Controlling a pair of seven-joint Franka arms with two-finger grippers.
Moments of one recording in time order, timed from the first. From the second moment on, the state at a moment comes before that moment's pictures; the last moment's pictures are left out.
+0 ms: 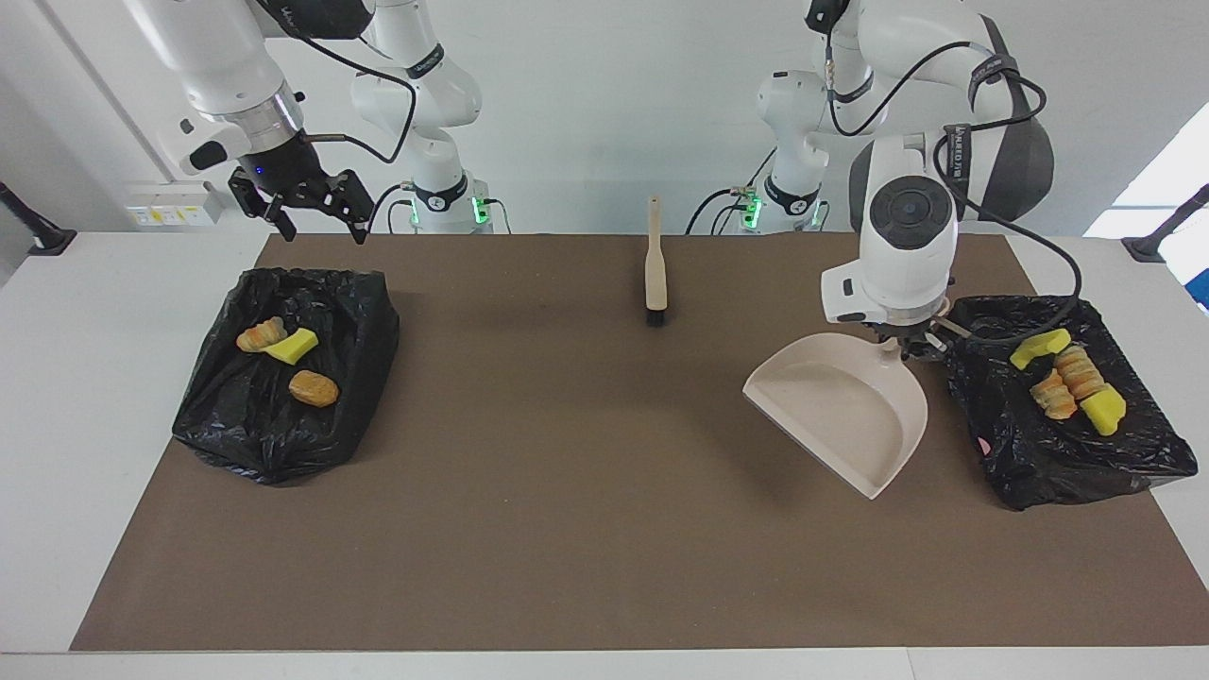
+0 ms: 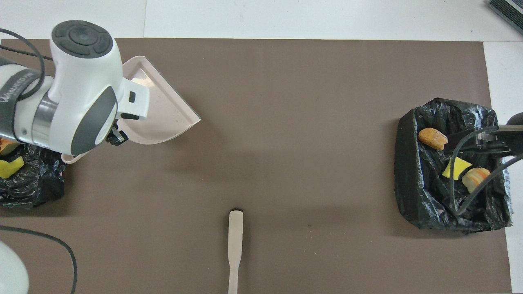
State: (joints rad) left arm -0.33 0.30 0.01 -1.51 0.32 1.55 0.50; right arm -0.05 -0.06 0.05 -1.62 0.02 1.52 0.09
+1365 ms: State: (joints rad) left arm -0.45 0.55 0.01 -1.21 -0.01 1.67 -0.23; right arm -0.11 -0.06 0.05 -1.62 0.02 1.55 0.09
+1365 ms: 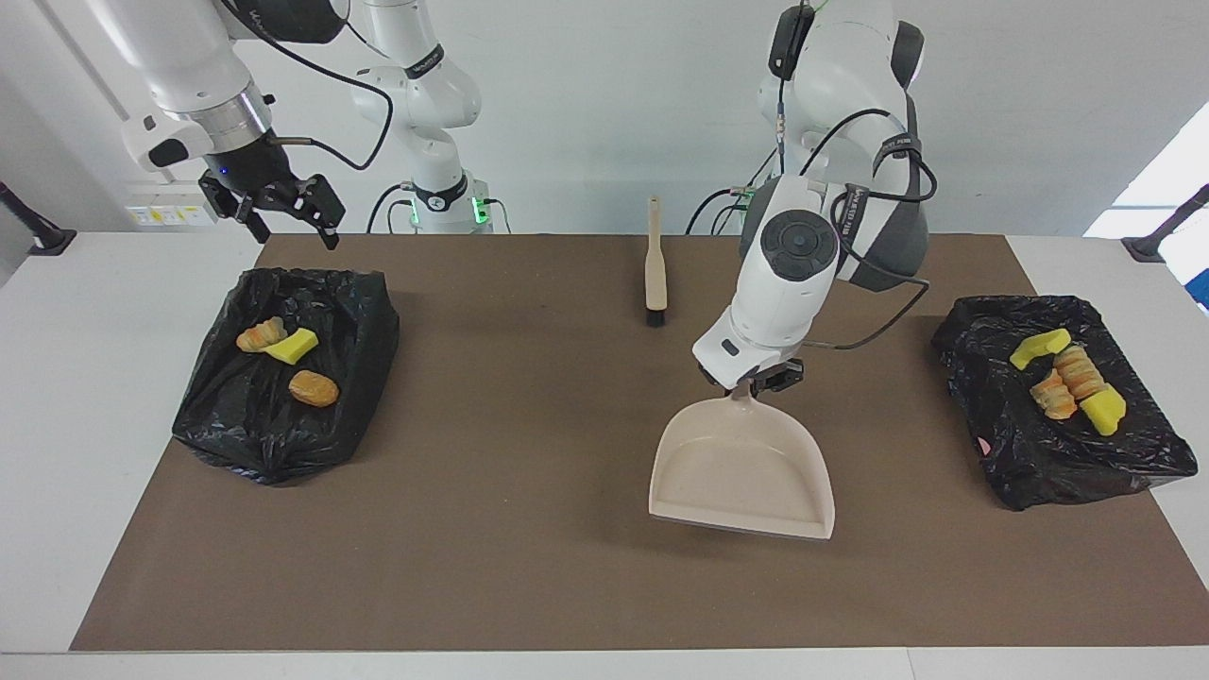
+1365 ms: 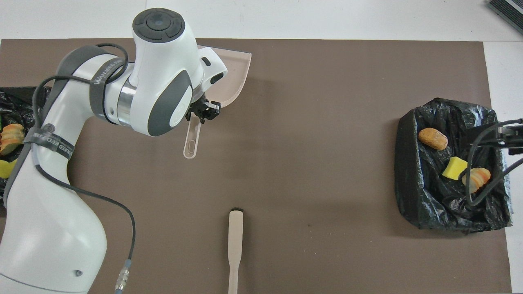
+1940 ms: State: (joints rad) left arm -0.52 0.58 0.00 -1.23 -0.04 1.69 -0.27; right arm -0.11 -0.06 0.07 -1.62 0.02 1.55 0.09
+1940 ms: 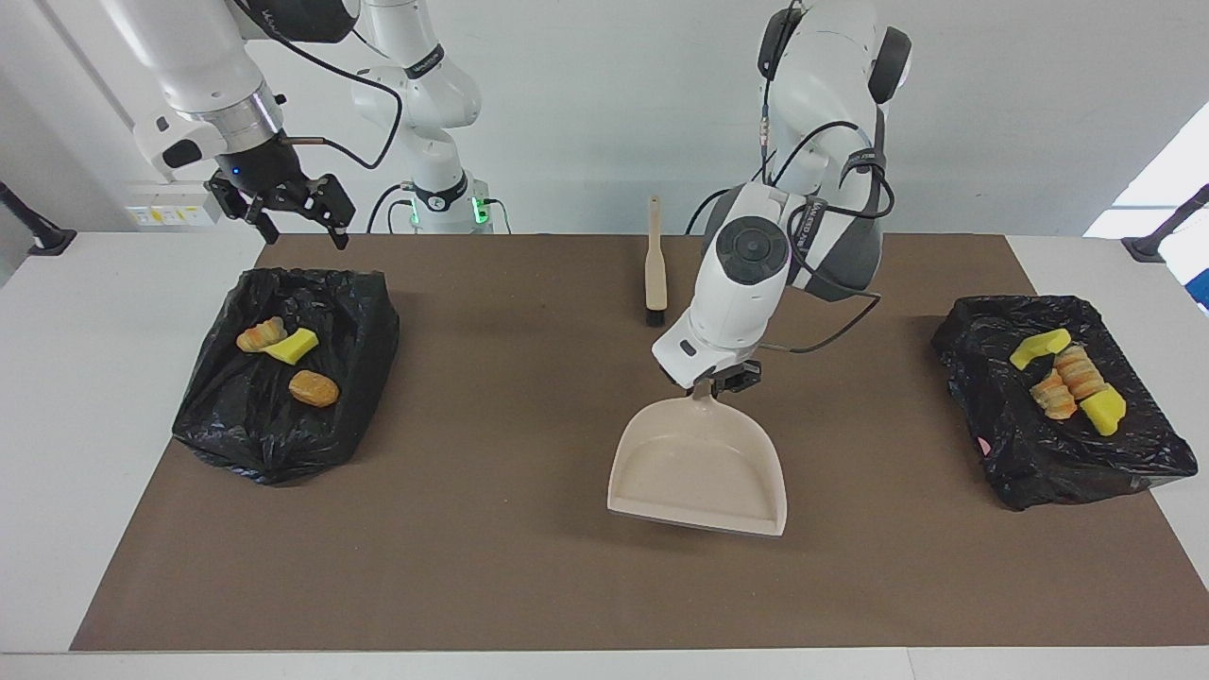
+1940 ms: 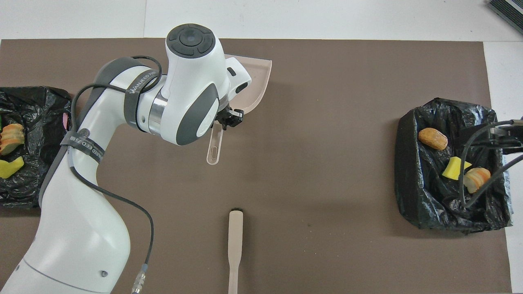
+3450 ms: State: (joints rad) left arm -0.59 0.64 0.00 -1.32 -0.05 1.81 -0.41; right arm -0.11 -0.06 0.07 -1.62 0.02 1.55 0.09
